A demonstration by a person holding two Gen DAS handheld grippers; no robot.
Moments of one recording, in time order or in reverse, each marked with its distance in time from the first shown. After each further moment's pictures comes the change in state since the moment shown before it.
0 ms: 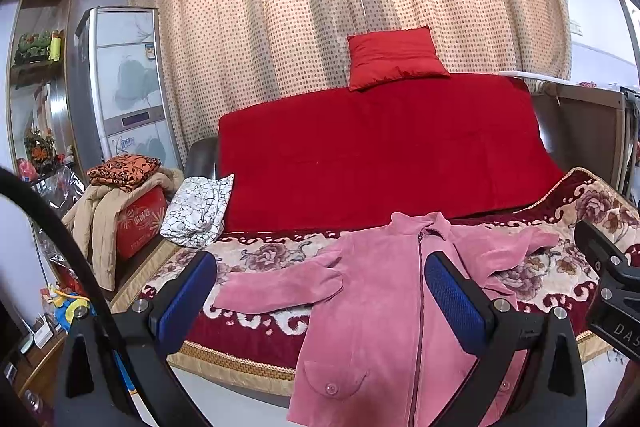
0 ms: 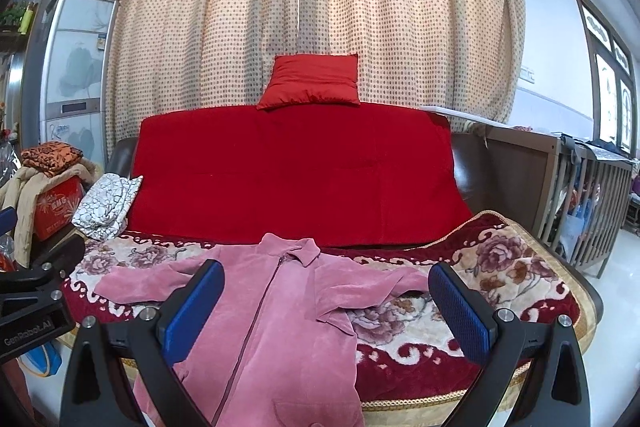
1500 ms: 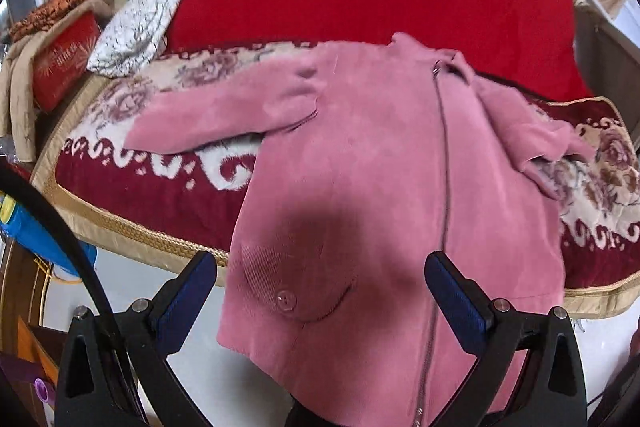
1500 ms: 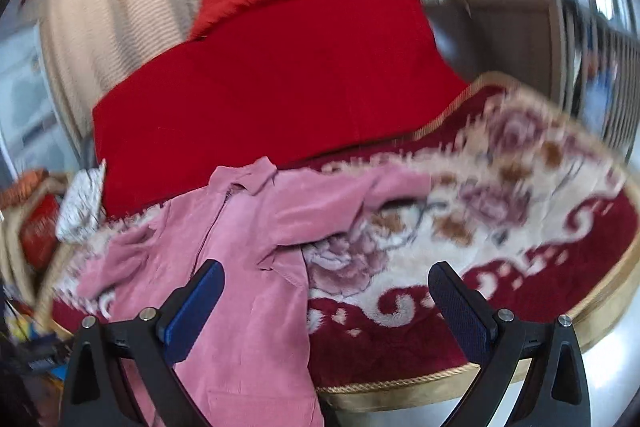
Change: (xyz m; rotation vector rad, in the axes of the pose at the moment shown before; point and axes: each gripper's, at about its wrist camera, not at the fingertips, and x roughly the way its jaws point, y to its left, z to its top) left arm 0.193 -0.005 -0.117 -0.128 0.654 -0.142; right arm 0.176 -0.141 -0.078 0.351 0.312 0.115
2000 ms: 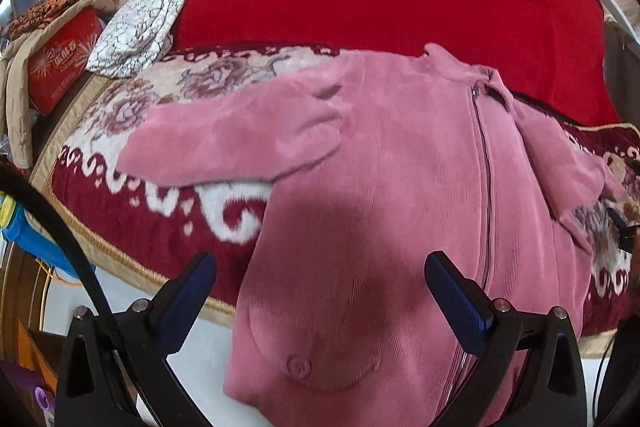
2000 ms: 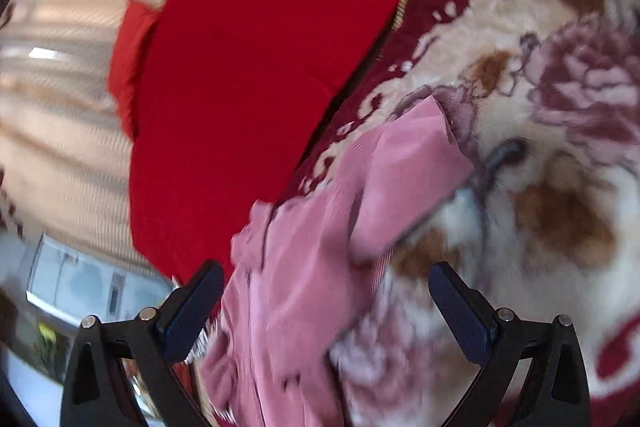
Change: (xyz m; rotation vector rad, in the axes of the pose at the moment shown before) left arm 0.042 0.012 0.057 -0.044 -0.006 0.040; right arm 0.200 -0.116 0.043 0.663 0.202 0.329
